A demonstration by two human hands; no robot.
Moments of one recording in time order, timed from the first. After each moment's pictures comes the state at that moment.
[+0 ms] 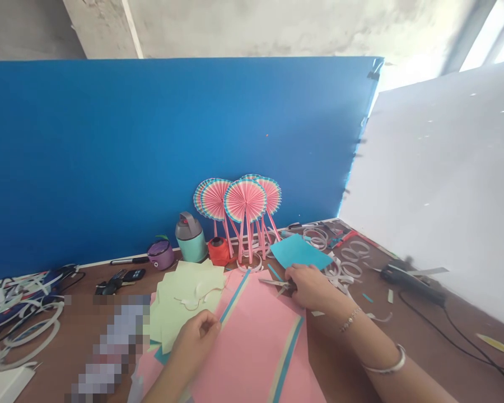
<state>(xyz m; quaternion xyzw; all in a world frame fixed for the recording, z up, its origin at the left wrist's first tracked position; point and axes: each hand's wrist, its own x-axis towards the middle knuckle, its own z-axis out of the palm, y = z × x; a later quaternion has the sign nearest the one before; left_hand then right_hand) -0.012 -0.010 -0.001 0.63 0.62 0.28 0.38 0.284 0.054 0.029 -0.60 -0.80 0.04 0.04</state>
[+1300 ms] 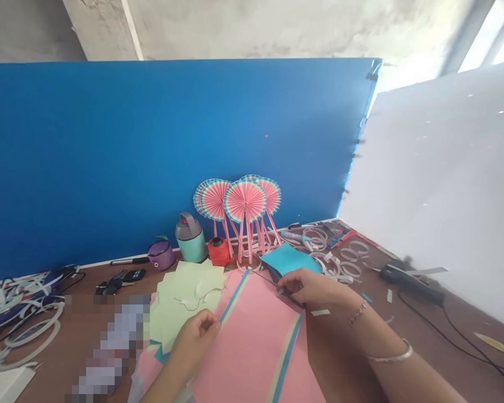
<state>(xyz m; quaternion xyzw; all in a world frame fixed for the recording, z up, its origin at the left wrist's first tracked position) -0.012 -0.010 0.005 0.63 0.60 0.29 0.40 0.293 0.052 0.051 -0.51 -0.76 0.37 0.12</state>
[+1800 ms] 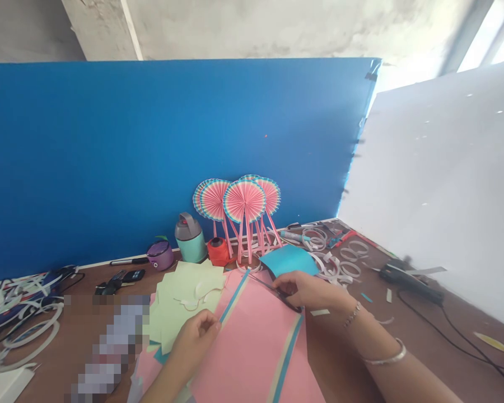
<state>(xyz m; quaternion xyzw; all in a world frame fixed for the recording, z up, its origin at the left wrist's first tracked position) -0.009 -0.010 0.010 0.62 0.60 0.30 0.41 0.281 0.047 0.052 -0.48 -0.75 0.43 0.14</state>
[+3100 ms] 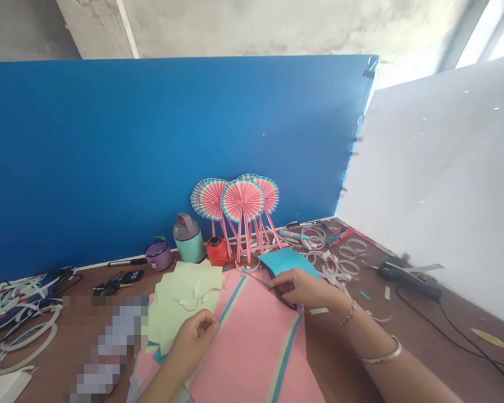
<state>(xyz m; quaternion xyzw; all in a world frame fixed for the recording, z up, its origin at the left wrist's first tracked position) -0.011 -0.010 0.012 0.62 0.58 0.31 0.43 0.275 0.047 0.053 -0.49 -0.76 0.41 0.16</state>
